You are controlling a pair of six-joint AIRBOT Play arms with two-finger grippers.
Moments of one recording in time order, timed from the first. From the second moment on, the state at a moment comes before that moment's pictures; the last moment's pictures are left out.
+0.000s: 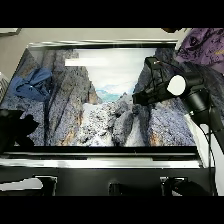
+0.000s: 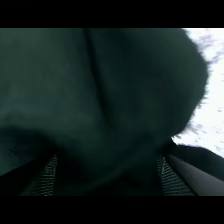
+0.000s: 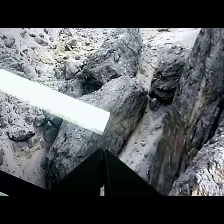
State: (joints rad) left arm 0.68 -1.53 1.20 1.55 -0.94 -1.74; right arm 0.33 -1.24 1.37 -1.37 1.20 1.61
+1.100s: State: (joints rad) left arm 0.00 -1.27 1.20 1.15 -1.10 -1.86; right arm 0.33 -1.22 1.37 -1.40 1.24 1.61
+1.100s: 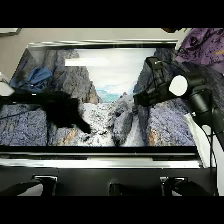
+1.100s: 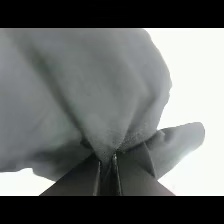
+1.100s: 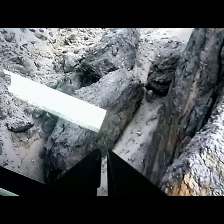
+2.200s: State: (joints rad) left arm -0.03 -1.34 1.20 1.04 -1.07 -1.74; right arm -0.13 -1.19 0.88 -0.96 1.29 1.42
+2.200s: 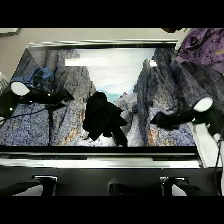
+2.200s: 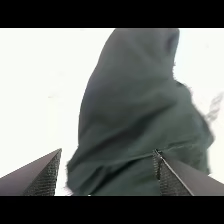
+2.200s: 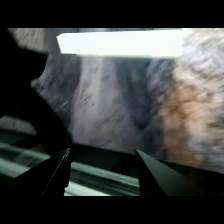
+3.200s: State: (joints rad) left arm 0.04 -1.34 1.18 1.05 -1.15 -1.64; right arm 0.27 -1.33 0.53 -0.44 0.88 1.23
